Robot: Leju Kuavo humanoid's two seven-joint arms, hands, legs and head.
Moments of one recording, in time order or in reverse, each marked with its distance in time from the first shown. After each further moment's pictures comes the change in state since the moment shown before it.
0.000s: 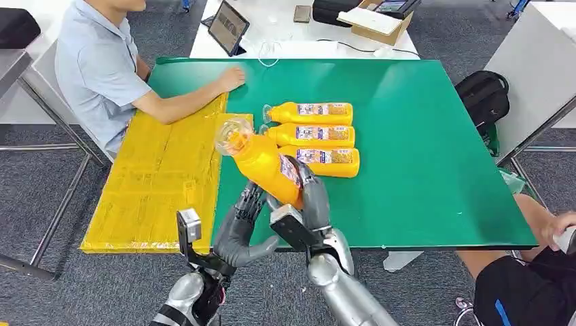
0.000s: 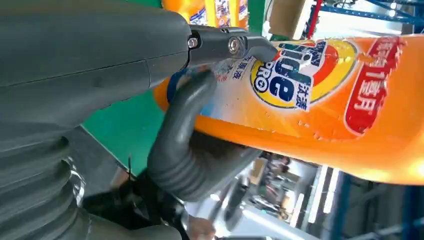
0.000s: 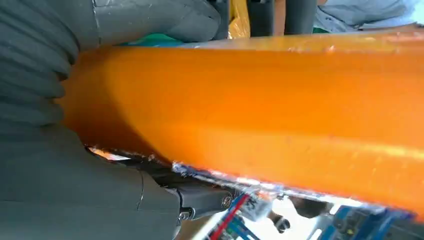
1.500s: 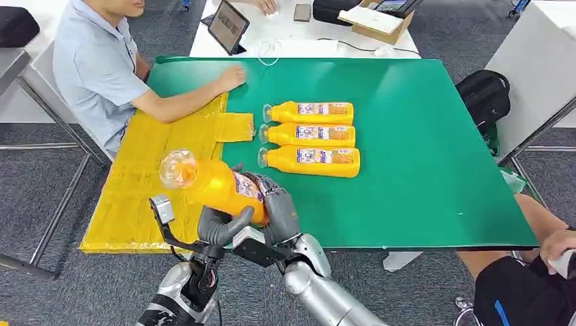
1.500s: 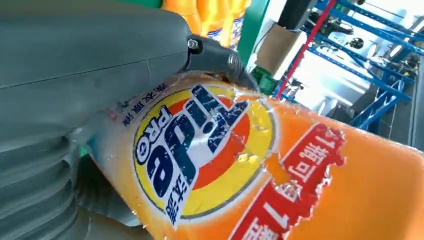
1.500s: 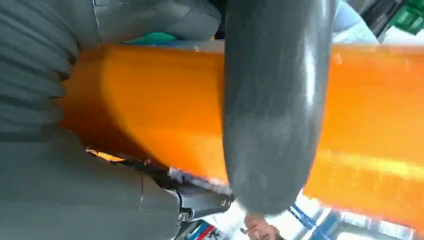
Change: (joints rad) left arm -0.032 -0.013 0.072 0.016 0.221 0.036 0.006; right arm -0.047 0.053 0.192 0.175 -0.024 -0.007 -0.067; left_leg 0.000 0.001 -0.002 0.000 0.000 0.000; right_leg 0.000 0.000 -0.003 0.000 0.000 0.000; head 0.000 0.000
